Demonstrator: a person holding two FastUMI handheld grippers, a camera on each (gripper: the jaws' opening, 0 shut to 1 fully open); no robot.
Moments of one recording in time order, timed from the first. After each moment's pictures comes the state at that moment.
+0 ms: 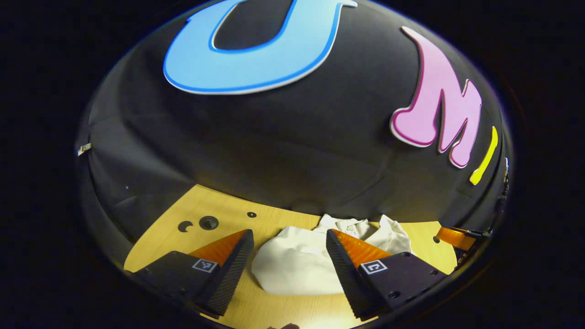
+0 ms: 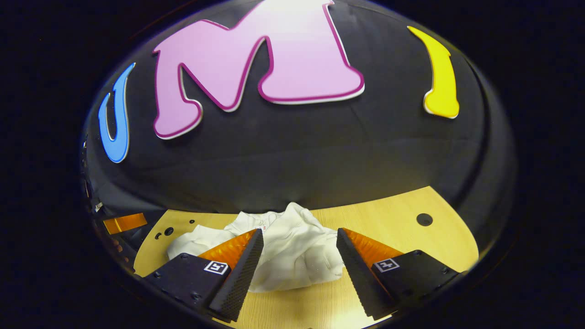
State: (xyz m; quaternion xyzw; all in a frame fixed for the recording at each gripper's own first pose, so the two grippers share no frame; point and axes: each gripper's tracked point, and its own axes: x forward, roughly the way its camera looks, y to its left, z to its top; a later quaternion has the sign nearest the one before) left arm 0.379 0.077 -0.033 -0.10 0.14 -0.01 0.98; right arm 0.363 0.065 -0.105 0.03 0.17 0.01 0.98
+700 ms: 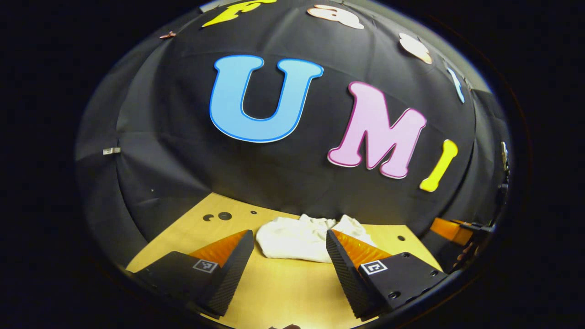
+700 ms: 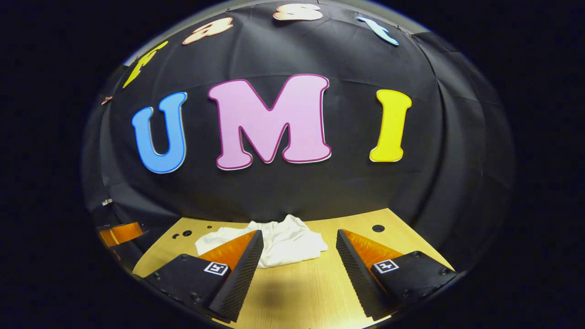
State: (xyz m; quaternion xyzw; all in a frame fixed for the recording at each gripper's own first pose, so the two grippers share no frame) left arm 0.152 0.055 0.016 -0.13 0.06 -0.04 0.99; right arm 0.138 0.080 -0.010 0.00 0.08 -0.02 1.00
